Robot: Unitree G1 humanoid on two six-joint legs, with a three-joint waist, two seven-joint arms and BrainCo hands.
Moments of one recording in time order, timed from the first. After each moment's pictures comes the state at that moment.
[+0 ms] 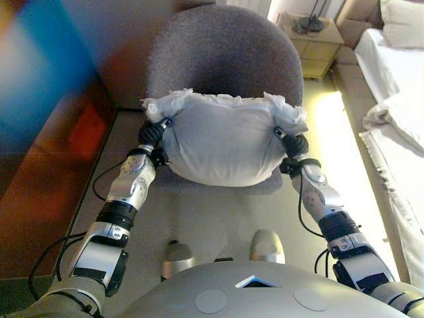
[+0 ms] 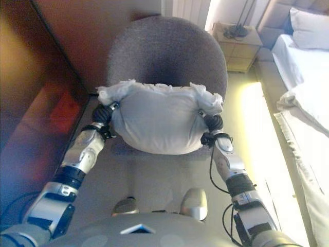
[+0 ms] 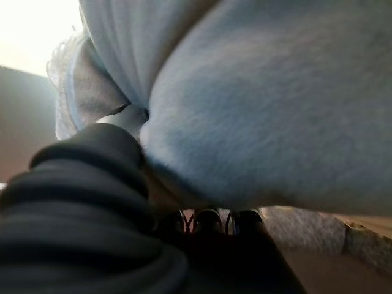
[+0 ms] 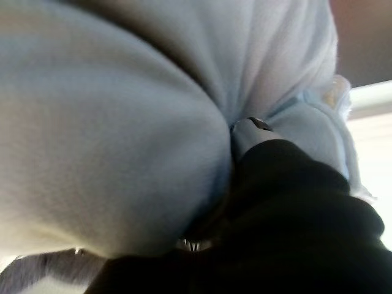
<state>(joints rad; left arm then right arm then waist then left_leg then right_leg) -0.27 0.40 -0.24 0.44 -0.62 0.01 0.12 -0.19 -0.32 0.25 0.36 0.71 0.02 -0.18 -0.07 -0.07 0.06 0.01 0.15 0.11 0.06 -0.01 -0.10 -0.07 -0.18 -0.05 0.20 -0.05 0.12</state>
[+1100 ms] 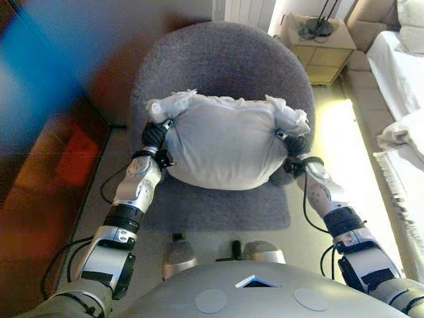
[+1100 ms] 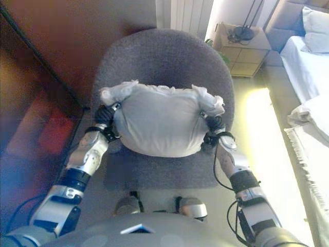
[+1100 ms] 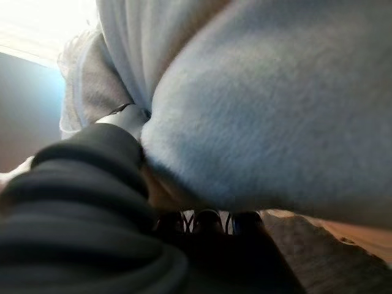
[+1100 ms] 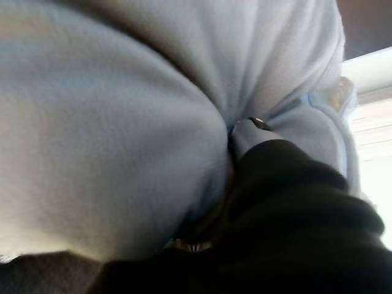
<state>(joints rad) -0.26 0.33 -0.21 0.40 -0.60 0.03 0.16 -0.22 -0.36 0.25 0.39 0.73 0.09 -0.20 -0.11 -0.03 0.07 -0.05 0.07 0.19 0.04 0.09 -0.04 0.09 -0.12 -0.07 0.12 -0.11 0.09</state>
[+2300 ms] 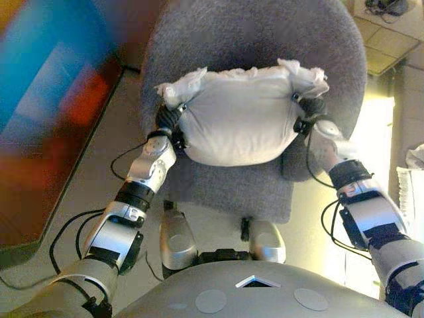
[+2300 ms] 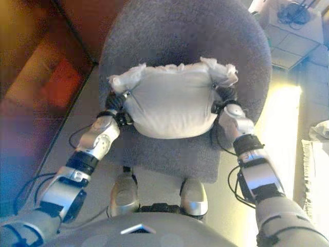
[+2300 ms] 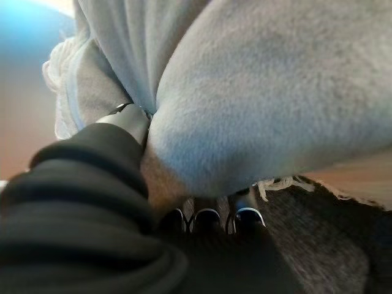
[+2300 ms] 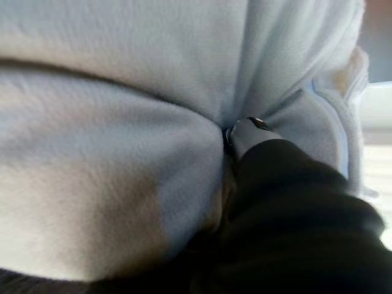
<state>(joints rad) -0.45 0.30 -0.31 0.44 -0.64 0.11 0.36 -0.65 -0.45 0.29 0.73 0.74 0.14 -0.29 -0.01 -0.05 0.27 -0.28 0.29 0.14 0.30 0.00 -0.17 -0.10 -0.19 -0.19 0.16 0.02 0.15</state>
